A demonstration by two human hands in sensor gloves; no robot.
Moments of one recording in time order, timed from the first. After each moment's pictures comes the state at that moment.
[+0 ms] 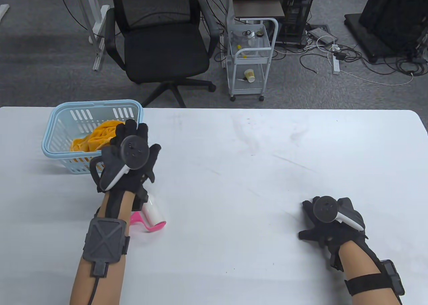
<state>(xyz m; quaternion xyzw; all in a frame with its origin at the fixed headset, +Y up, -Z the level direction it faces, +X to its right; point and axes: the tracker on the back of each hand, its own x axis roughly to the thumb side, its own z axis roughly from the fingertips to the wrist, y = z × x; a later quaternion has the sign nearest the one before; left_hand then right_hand) -0.200 -0.590 -0.331 0.08 -0.02 0.09 0.99 0.310 -0.799 -0.304 0.07 0.24 0.96 0.08</state>
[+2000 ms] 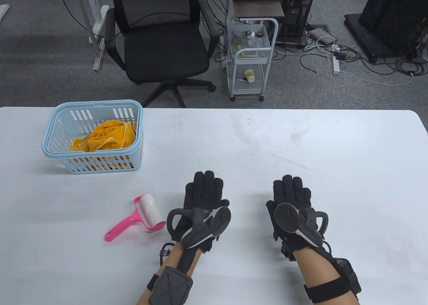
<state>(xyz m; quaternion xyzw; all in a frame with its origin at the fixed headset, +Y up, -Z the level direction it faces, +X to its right) -0.050 -0.705 -0.263 0.09 -0.12 0.01 0.99 0.191 -0.736 -0.278 0.06 -0.07 0.99 0.07</state>
